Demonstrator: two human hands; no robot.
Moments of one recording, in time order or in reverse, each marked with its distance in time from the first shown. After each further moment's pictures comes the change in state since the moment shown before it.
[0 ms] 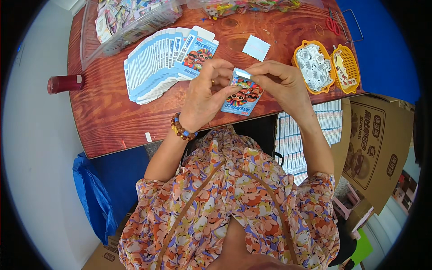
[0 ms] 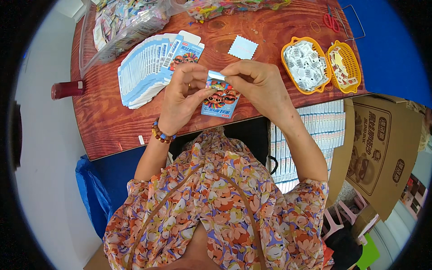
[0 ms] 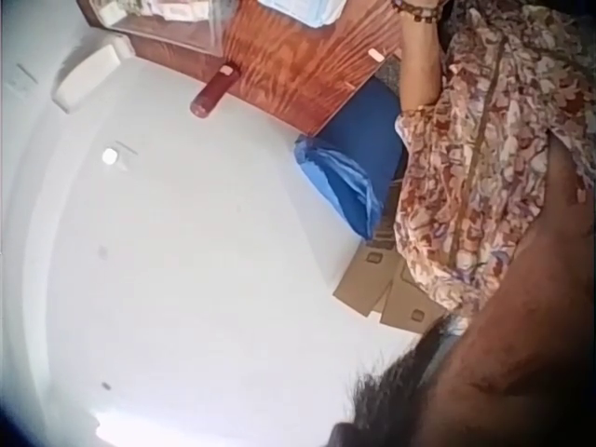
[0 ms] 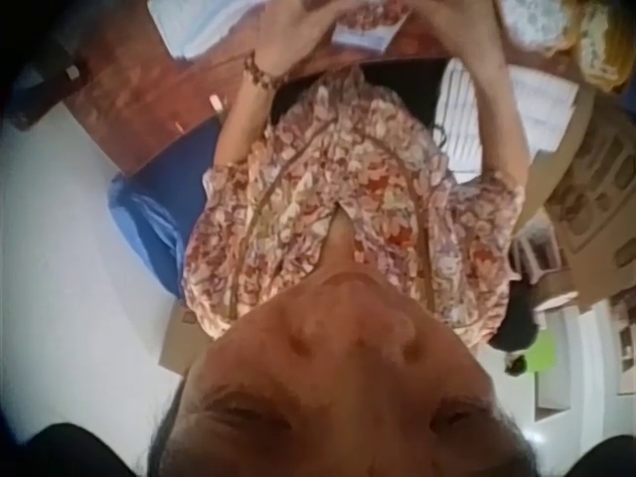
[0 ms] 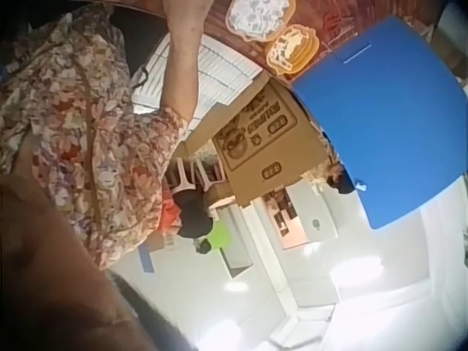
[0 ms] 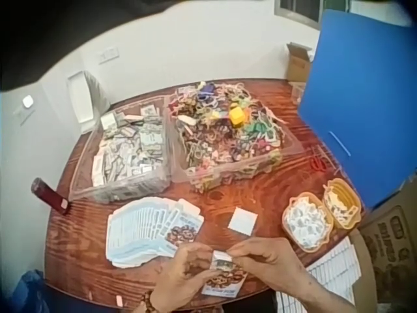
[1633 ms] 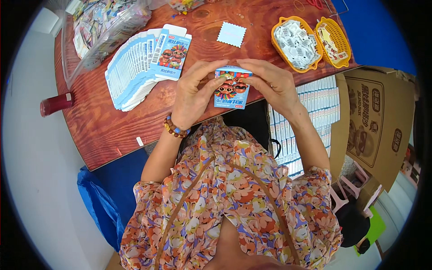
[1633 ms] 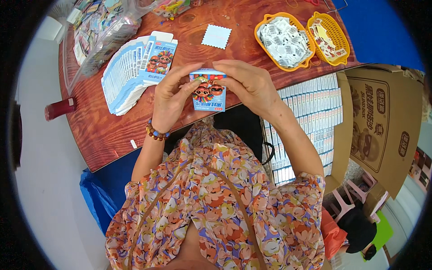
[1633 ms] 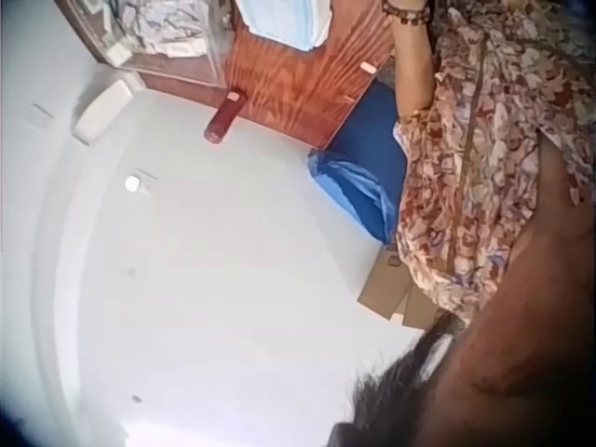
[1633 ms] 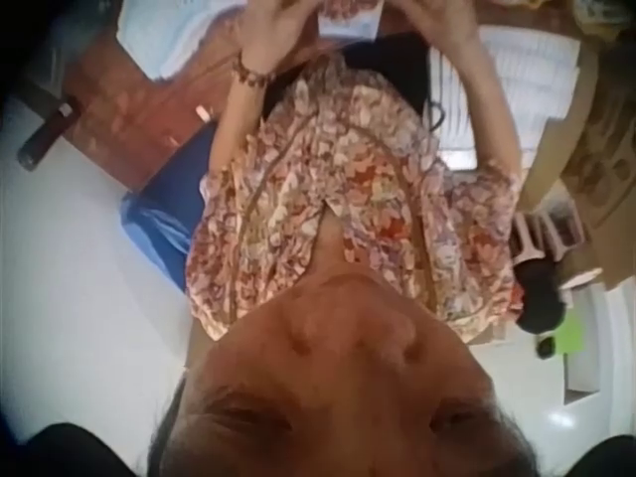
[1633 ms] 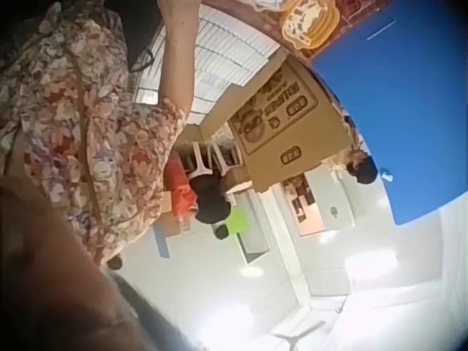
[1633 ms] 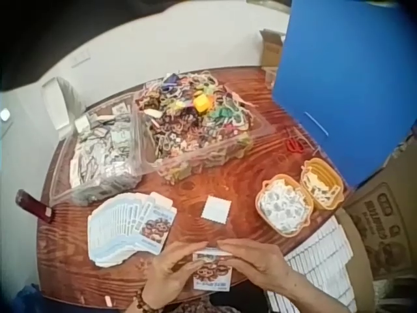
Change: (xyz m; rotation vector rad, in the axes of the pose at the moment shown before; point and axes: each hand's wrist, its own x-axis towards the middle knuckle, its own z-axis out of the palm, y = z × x) left_hand 0.001 -0.009 0.021 0.087 -0.072 0.030; right_hand -0.041 0.043 -0.011 -0.330 0.152 -0.279
